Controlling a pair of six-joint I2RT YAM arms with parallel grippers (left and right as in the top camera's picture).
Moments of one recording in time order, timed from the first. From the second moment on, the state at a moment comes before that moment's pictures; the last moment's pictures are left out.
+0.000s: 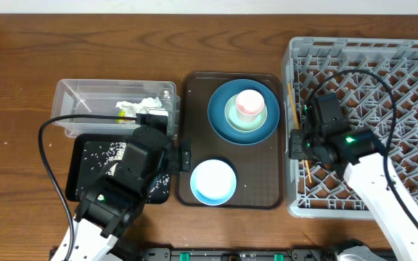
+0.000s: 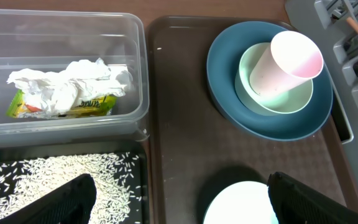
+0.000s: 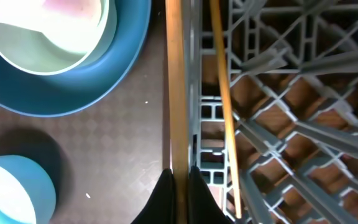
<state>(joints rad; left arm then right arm) -0.50 0.90 0.81 -0.66 -0.14 -0.37 0.31 1.29 0.98 -0.88 0.02 0.38</state>
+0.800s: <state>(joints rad) -0.50 0.90 0.81 -0.66 -0.14 -0.37 0.31 1.28 0.98 -0.89 0.13 0.38</state>
